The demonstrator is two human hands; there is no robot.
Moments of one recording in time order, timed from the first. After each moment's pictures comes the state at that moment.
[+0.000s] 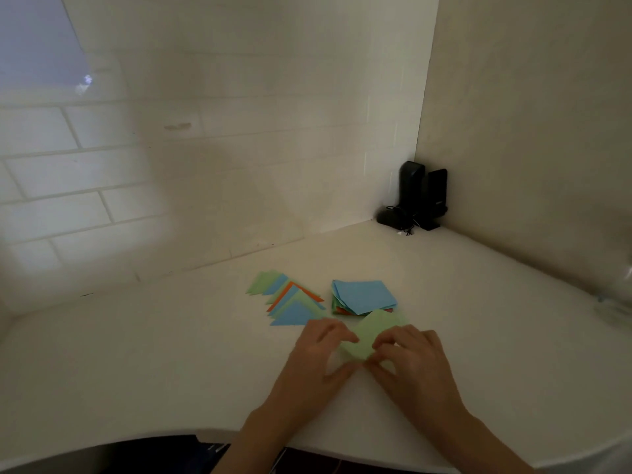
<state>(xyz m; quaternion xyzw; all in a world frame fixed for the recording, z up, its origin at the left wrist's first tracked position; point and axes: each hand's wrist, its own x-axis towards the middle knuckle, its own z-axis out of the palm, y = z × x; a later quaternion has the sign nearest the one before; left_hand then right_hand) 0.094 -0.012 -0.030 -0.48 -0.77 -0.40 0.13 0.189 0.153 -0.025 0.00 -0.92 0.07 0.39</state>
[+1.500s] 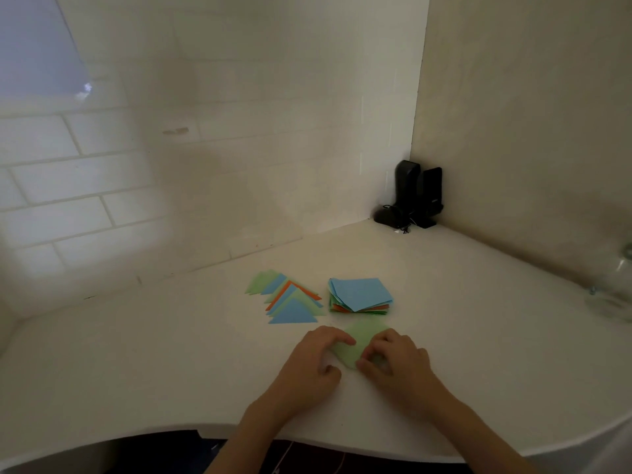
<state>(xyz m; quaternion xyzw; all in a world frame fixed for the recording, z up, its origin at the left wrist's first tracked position) 0.099 -0.016 -0.026 -0.43 -0.80 -0.42 -0.05 0.182 0.149 -0.023 -0.12 -0.96 0.24 0.06</state>
